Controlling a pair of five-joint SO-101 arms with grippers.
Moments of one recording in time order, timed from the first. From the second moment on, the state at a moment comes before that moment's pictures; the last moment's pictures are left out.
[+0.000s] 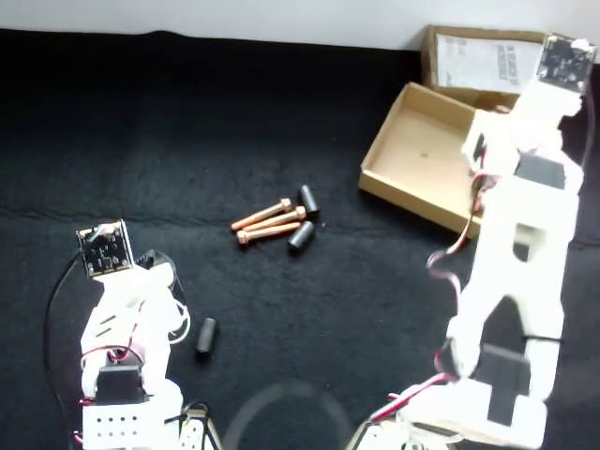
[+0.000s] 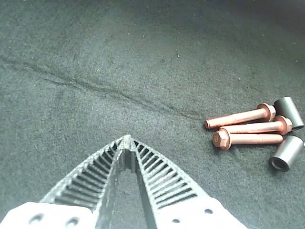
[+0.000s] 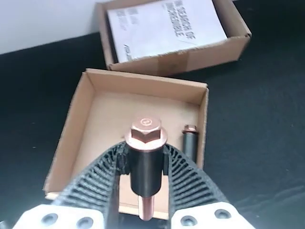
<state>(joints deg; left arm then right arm) -8.9 -103.1 96.0 47.3 13.9 9.2 -3.2 -0.7 50.8 -3.1</state>
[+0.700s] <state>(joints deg) -8.9 -103.1 96.0 49.5 13.9 12.7 37.9 -37.4 63.9 -3.1</state>
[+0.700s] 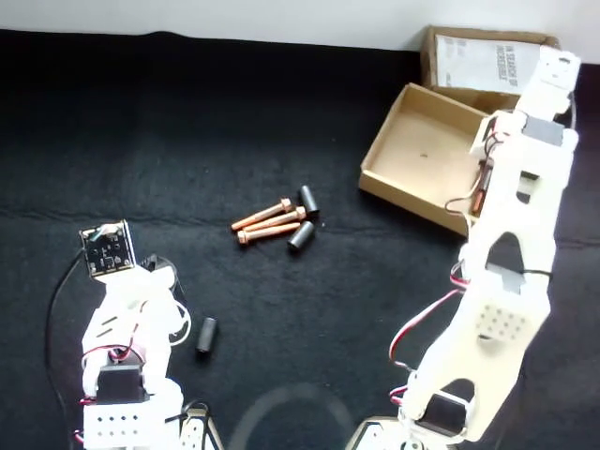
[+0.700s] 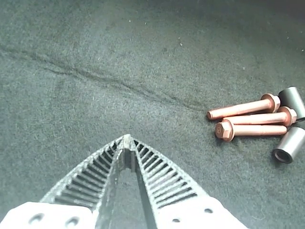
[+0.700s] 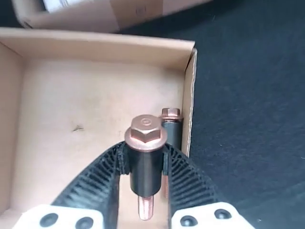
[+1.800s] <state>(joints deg) -8.9 -103.1 96.0 49.5 13.9 3.8 62.3 -94.1 99.6 8.8</state>
